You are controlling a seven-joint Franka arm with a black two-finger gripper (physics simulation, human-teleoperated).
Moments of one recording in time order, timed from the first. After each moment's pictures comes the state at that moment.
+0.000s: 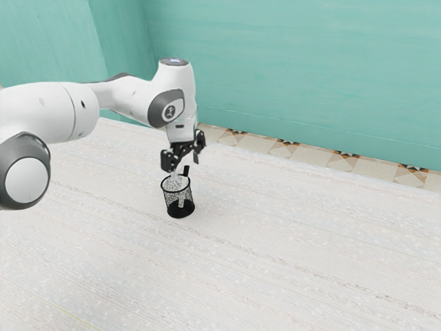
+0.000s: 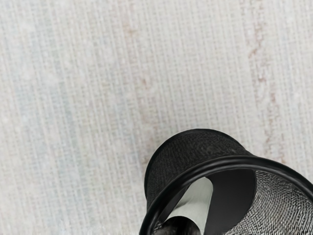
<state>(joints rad) 0.11 0.65 -0.17 -1.34 0.21 1.98 1.66</state>
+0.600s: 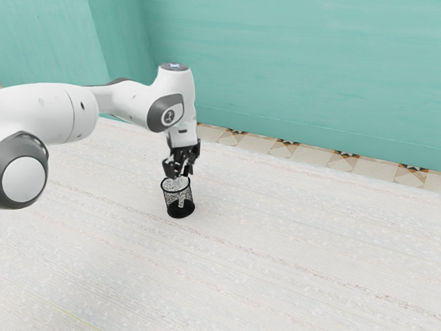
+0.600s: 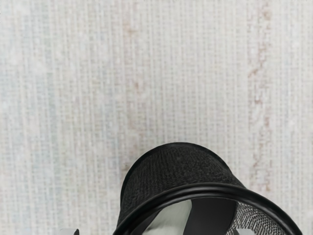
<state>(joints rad) 0.11 0.63 -0.17 -1.39 0.21 1.98 1.51</state>
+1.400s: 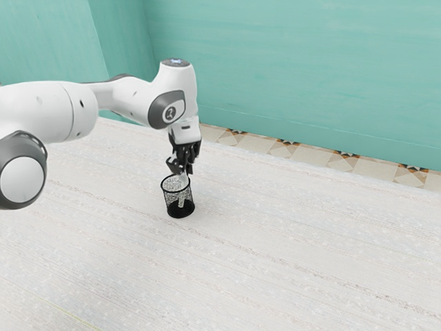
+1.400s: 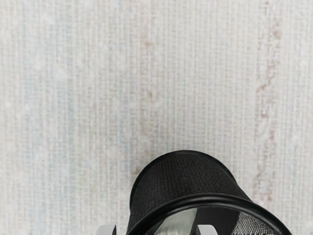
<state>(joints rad) 0.10 0.62 -0.18 -1.38 0.21 1.98 1.44</state>
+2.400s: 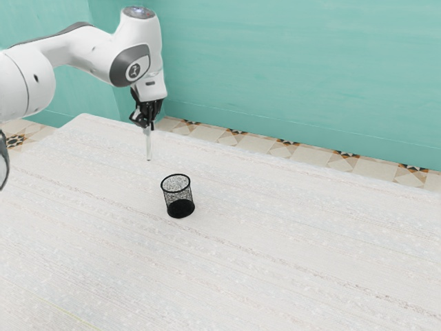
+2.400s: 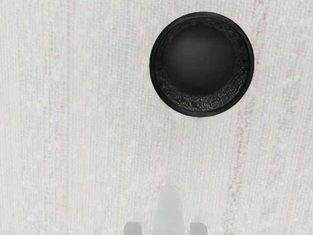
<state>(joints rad) 0.14 0.41 -0.12 -1.40 0.31 1.91 1.43</state>
